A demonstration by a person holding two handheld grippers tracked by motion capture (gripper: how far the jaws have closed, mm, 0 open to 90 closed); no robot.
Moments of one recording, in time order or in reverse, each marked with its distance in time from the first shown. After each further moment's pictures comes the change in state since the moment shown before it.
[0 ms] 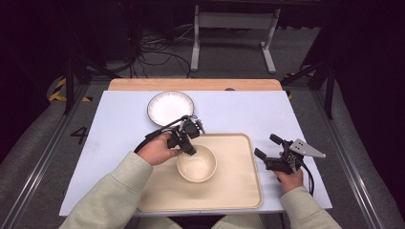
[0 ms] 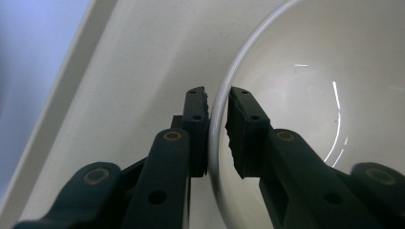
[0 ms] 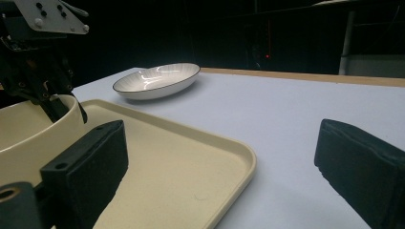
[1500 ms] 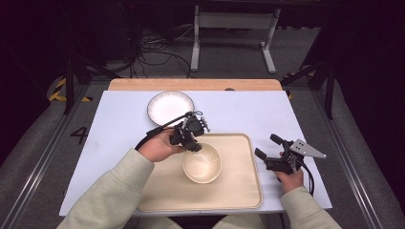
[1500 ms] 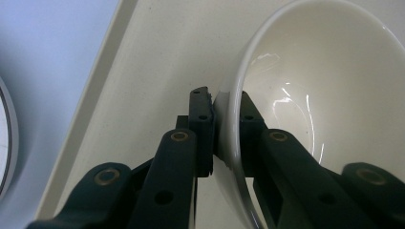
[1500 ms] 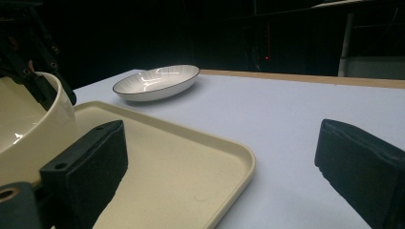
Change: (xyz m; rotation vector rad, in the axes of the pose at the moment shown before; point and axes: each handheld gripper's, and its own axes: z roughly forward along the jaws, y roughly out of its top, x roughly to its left) left arm -0.018 0.010 -0.023 -0.068 0.023 0.092; right arm 0.000 0.000 -0.001 -0.011 -0.002 -0.001
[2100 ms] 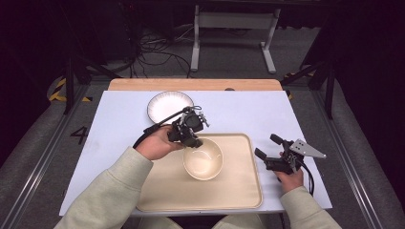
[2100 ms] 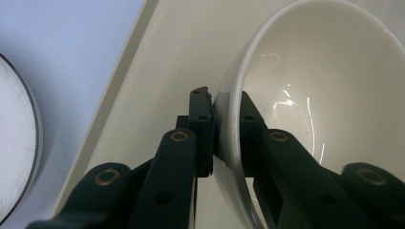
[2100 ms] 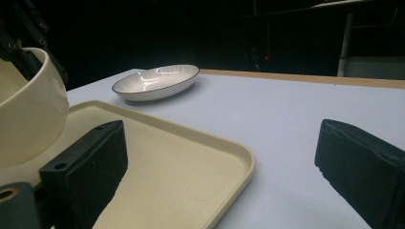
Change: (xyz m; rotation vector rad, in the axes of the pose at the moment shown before) left arm -0.001 0.001 -0.021 -0.066 -0.005 -0.001; right arm 0.000 0.000 0.000 0.003 -0.002 -0.004
